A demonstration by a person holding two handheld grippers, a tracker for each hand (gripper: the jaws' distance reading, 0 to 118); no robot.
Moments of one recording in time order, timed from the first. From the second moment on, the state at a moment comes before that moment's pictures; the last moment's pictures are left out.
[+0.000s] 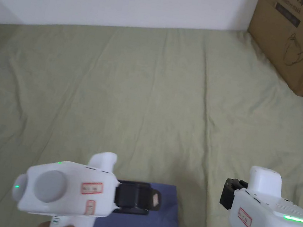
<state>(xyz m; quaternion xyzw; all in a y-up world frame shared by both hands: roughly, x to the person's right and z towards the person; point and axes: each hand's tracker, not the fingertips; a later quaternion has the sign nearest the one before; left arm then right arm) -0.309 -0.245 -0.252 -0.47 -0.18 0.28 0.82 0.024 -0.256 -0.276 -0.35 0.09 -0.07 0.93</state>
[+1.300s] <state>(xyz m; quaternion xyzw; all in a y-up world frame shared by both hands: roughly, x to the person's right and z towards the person) -0.332 -0.237 -0.227 -0.43 -0.20 0.31 0.82 -0.001 -0.213 -0.276 -0.35 0.18 -0.06 0.92</state>
